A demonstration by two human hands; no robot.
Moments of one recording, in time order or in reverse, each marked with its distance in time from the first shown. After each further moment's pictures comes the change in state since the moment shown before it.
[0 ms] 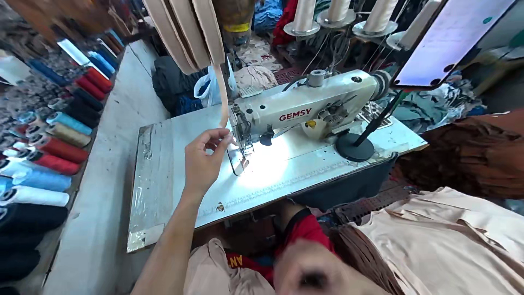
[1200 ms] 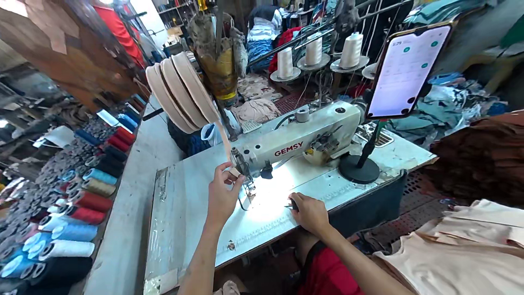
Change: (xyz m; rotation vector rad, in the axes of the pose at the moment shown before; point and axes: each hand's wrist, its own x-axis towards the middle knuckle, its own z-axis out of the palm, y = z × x) left_hand 0.017 -0.022 0.036 0.155 -0.071 -0.058; right_hand -0.019 0.158 -0.170 -1.613 0.468 0.518
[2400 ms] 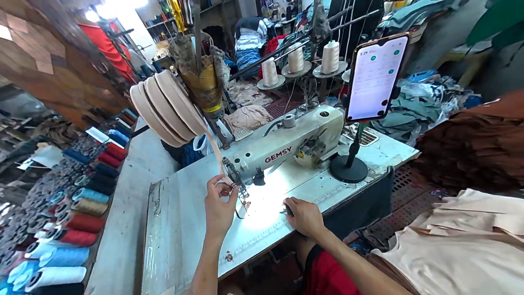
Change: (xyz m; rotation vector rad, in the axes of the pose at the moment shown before) left_hand -0.008 0.005 0.014 -0.054 0.089 -0.017; right_hand -0.002 0.002 0.003 0.001 0.047 -0.018
